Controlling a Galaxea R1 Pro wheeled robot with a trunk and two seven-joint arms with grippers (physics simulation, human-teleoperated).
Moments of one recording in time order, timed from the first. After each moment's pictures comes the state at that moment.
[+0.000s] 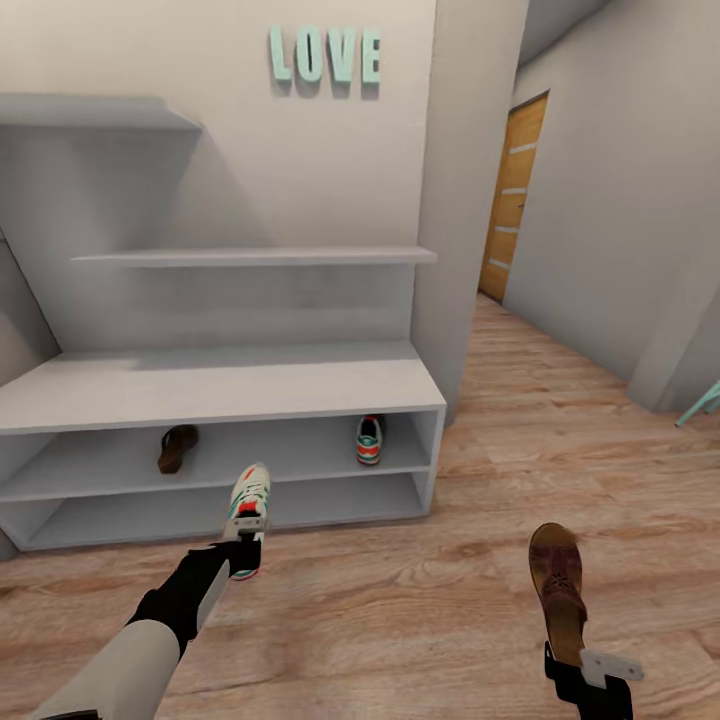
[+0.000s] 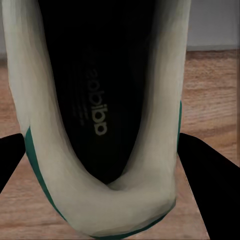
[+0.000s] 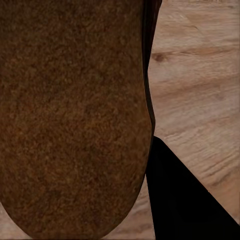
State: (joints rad) left arm -0.67 -0.01 0.13 -0.51 -0.10 0.35 -0.04; right arm -0.40 -0.15 -0.32 -0.16 0.18 -0.55 -0.15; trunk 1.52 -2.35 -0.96
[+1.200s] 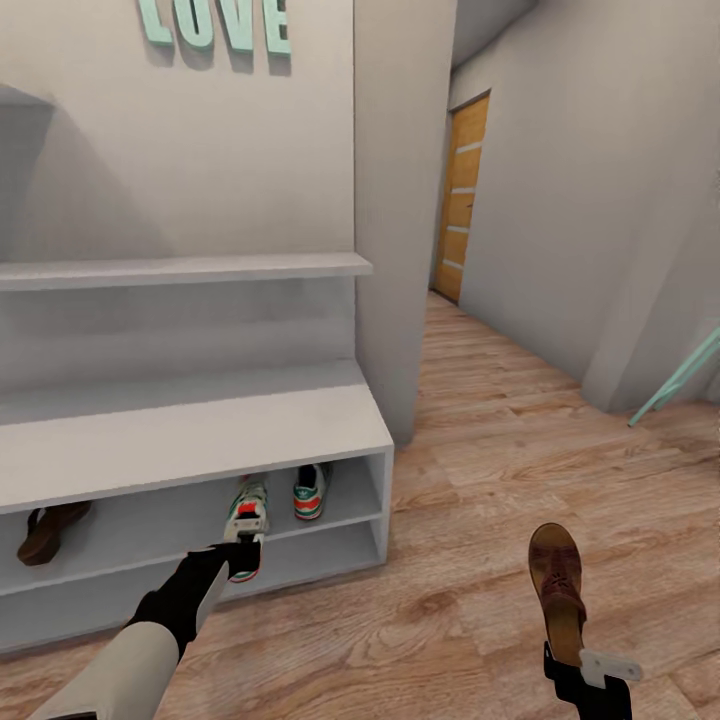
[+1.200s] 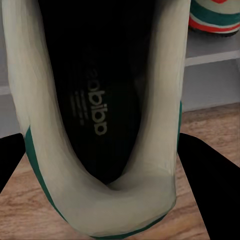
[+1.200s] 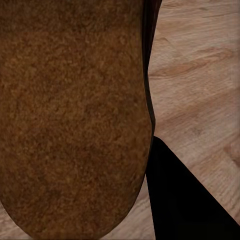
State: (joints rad) left arm -0.67 0.00 0.14 -0.51 -0.10 0.35 -0.04; right arm -0.40 -0.15 -0.32 -0.16 0.18 -0.55 -0.15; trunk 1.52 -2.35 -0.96
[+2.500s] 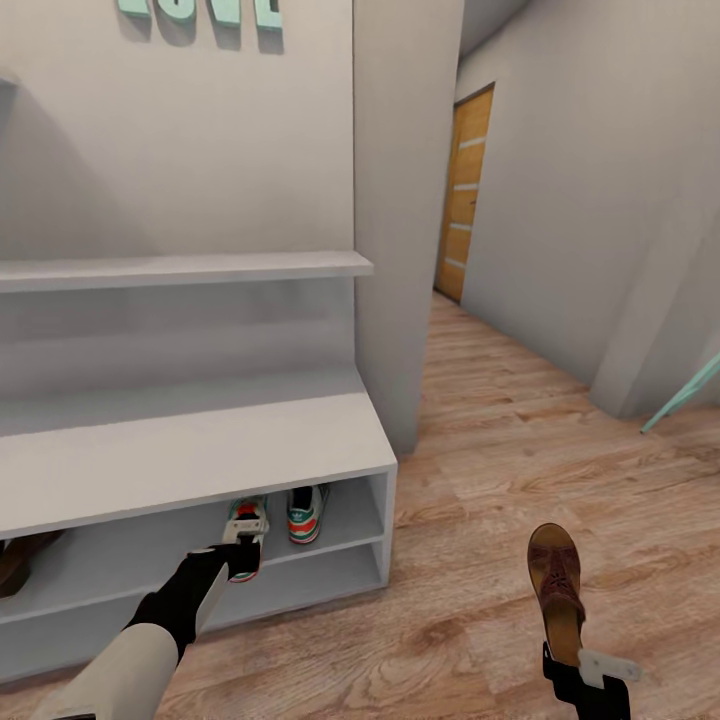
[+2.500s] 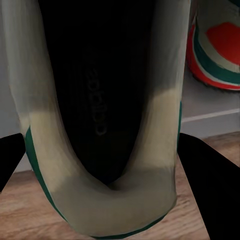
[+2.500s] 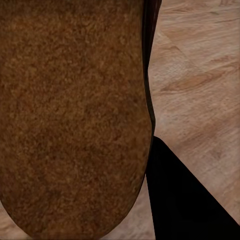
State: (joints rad) left arm -0.66 0.00 0.13 -0.51 -0.10 0.34 -0.04; right arm -0.40 -0.15 -0.32 -0.16 0.18 -0.55 -0.15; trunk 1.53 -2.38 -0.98
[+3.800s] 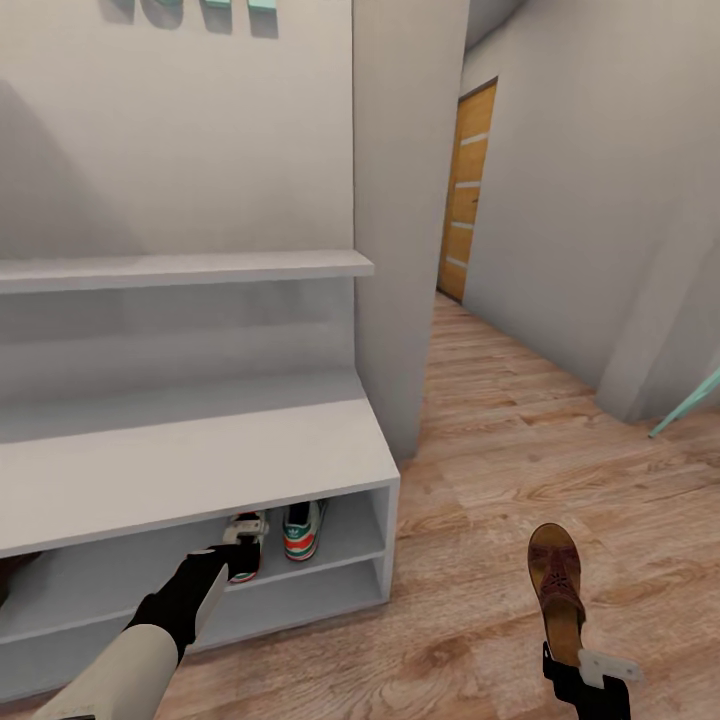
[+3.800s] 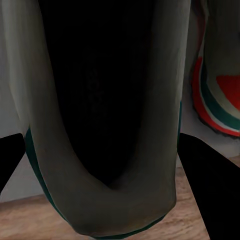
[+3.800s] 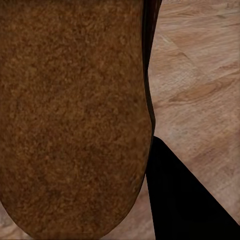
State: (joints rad) left arm -0.66 0.00 0.13 -0.51 -0.10 0.33 -0.04; right arm -0.40 -0.15 -0.33 -0.16 0.18 -0.55 -0.15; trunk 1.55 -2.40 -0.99
